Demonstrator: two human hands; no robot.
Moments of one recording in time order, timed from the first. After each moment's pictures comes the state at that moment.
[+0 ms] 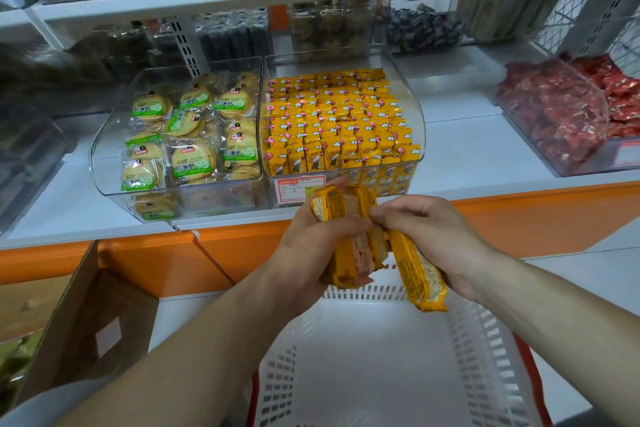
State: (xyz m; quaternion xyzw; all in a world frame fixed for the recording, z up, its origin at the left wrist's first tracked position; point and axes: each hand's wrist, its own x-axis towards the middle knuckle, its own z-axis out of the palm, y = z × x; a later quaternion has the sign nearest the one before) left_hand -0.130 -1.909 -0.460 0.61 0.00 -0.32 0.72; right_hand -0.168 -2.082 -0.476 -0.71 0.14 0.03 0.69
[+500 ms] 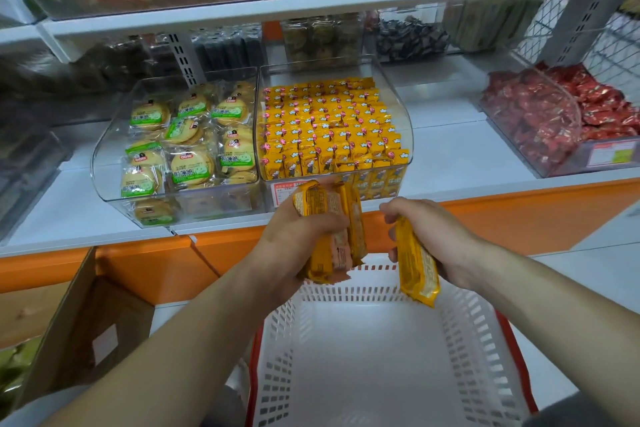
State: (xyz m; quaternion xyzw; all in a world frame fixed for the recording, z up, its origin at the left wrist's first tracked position) left_hand -0.128 -1.896 -0.447 0.64 0.00 -0.29 0.71; right_hand -0.171 -2.087 -0.464 -0.67 0.26 0.10 0.69
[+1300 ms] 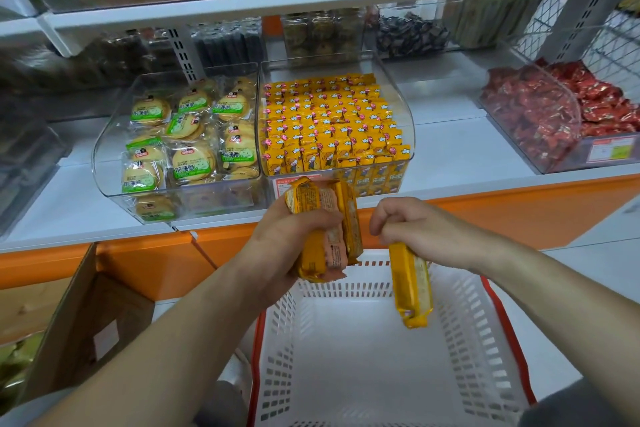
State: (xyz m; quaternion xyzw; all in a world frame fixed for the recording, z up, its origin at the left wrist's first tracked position) left_hand -0.130 -1.881 -0.445 0.63 0.00 -0.30 0.72; right_hand -0.172 -2.089 -0.451 -0.86 0.04 0.16 0.49
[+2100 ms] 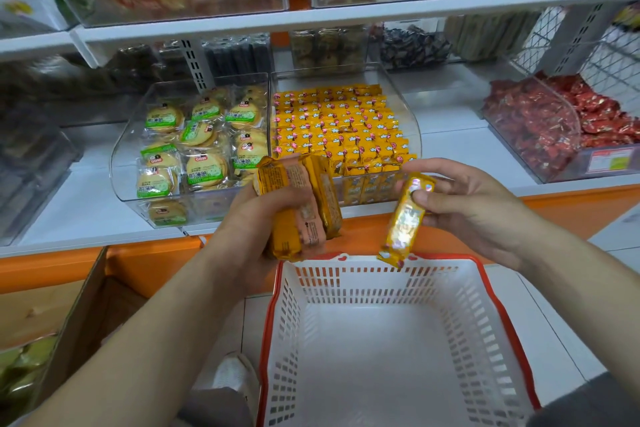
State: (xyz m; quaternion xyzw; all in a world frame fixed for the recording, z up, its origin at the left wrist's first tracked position) left_hand -0.119 -1.848 -0.413 0.57 0.00 -0.24 0.78; right_hand -0.179 -2.113 -0.429 -0.66 0.06 0.03 0.75
